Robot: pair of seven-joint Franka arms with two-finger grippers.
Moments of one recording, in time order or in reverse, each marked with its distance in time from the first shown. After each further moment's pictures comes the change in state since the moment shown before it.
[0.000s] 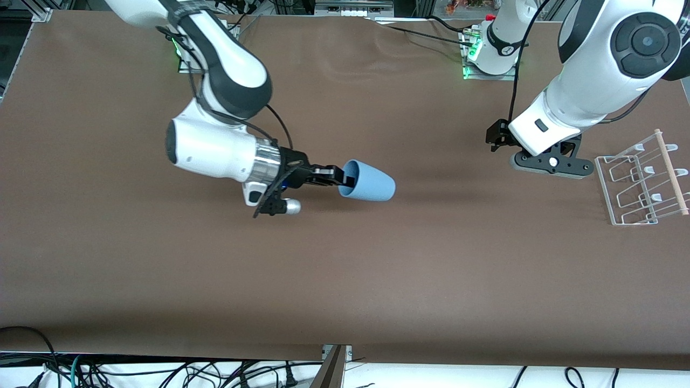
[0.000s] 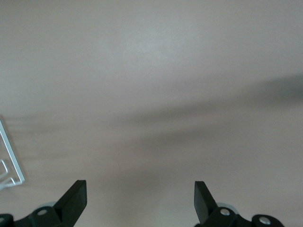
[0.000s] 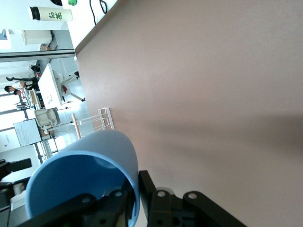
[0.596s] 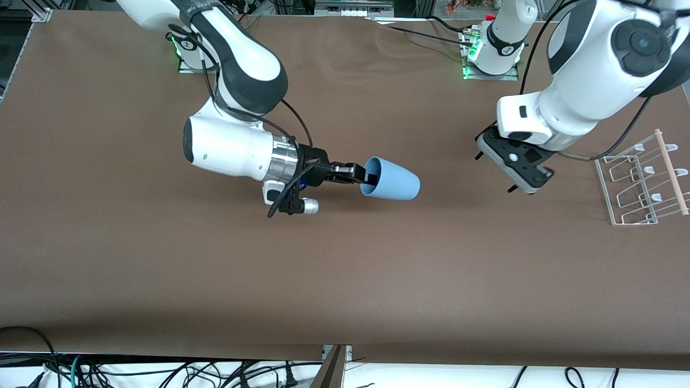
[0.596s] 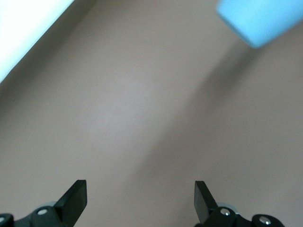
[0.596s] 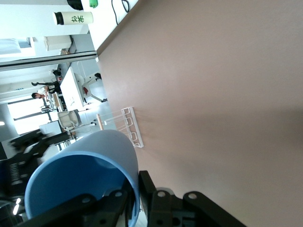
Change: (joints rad) left arm 0.001 -0.003 -0.003 -0.130 -0.112 0.321 0.765; right arm 0.054 0.050 0.000 0.130 0.043 0.006 0.081
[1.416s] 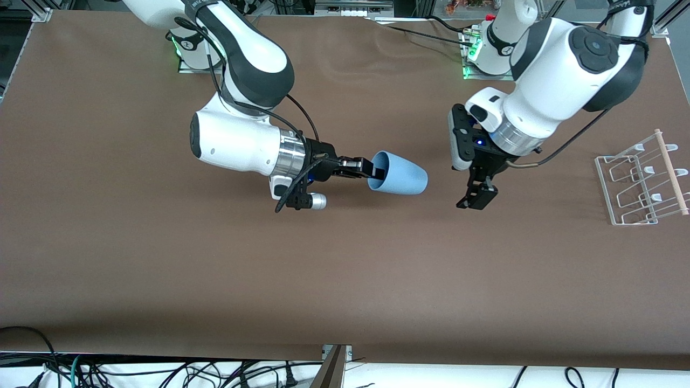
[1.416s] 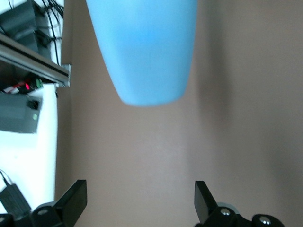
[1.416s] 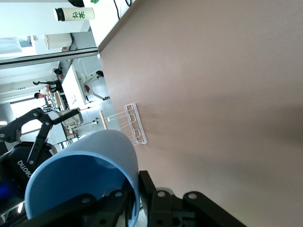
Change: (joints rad) left arm -0.072 0.017 -0.011 -0.057 -0.053 0.283 0.627; right arm 0.015 0.002 0.000 0.006 0.000 0.000 0.018
